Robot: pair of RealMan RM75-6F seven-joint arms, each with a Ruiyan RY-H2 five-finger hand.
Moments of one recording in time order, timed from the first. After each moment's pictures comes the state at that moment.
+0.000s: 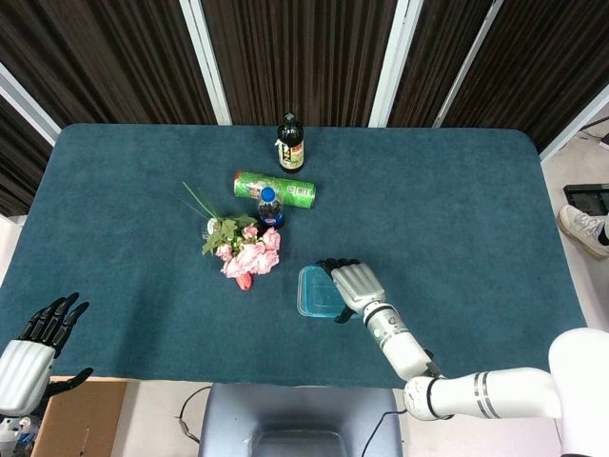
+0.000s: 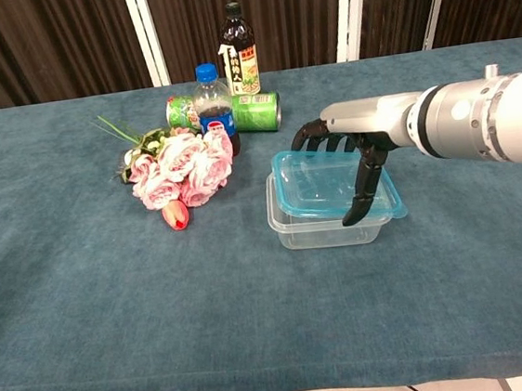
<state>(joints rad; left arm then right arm) -0.07 -1.12 0.06 -1.51 1.74 1.61 -0.05 0.99 -1.48 0.12 -1.78 -0.50 1.01 -0.62</state>
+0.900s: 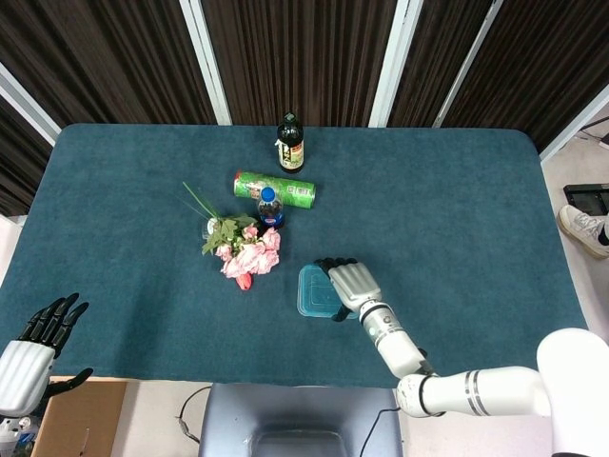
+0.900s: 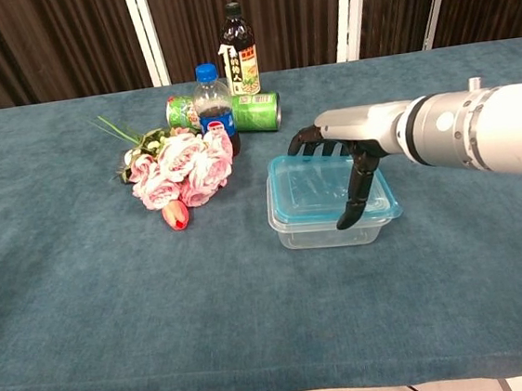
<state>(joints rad) -0.07 -1.12 0.06 -1.51 1.74 1.61 -0.05 1.00 -1.53 0.13 -1.73 -0.49 1.01 -0.63</state>
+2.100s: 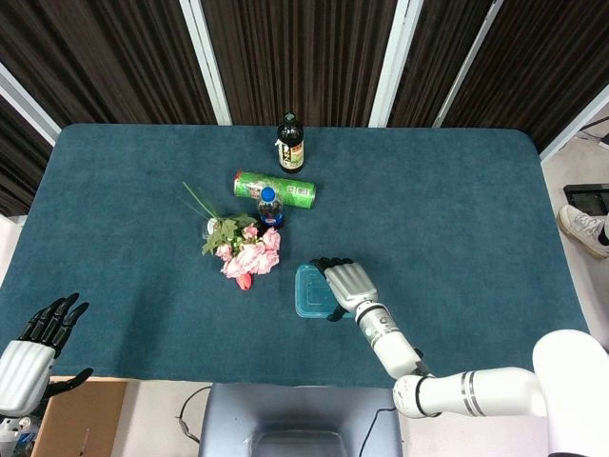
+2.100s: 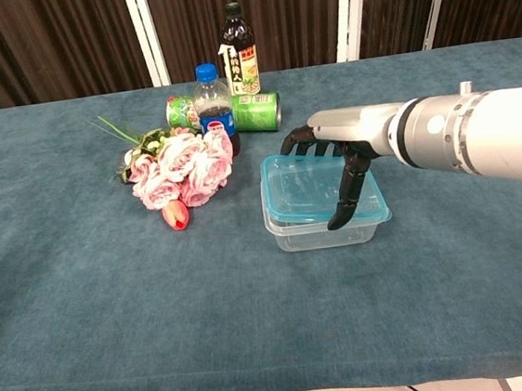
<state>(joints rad) -0.07 -1.12 0.06 -1.51 1.74 1.61 -0.05 0.99 -1.55 0.14 -1.71 -0.50 1.01 -0.62</state>
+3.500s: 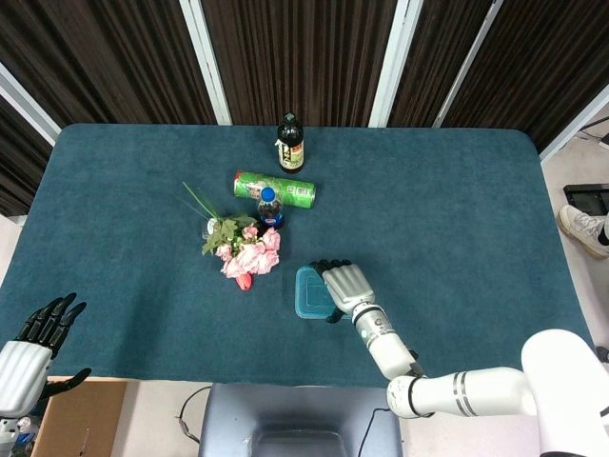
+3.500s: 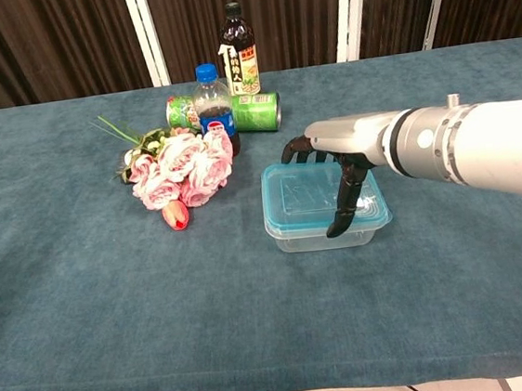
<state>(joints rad) -0.07 -1.11 0.06 -1.50 1.74 1.62 -0.07 1.01 -1.59 0.12 -1.69 -0.47 1.04 -0.71</state>
